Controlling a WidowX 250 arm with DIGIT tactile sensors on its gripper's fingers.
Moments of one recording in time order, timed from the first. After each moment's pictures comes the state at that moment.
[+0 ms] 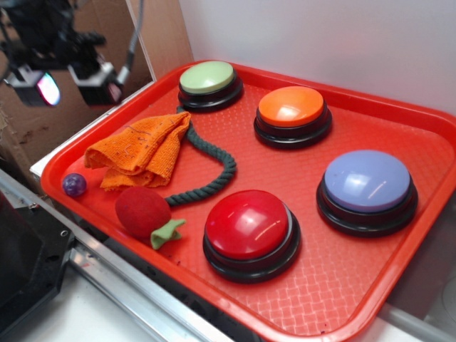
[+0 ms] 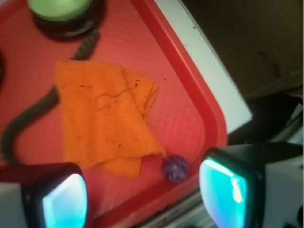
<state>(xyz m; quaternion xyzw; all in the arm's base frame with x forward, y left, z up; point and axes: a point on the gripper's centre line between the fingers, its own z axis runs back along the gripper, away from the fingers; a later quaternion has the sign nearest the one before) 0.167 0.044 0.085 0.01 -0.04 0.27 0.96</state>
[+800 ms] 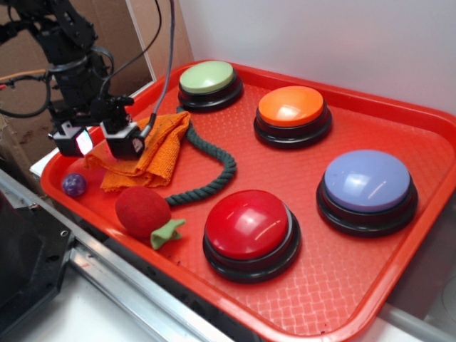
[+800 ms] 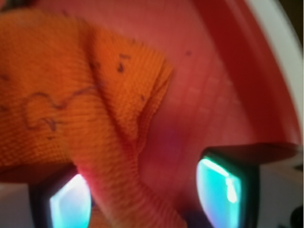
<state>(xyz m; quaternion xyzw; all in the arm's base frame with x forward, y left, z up) 0.177 0.065 0.016 -0.06 0.03 0.26 0.96</state>
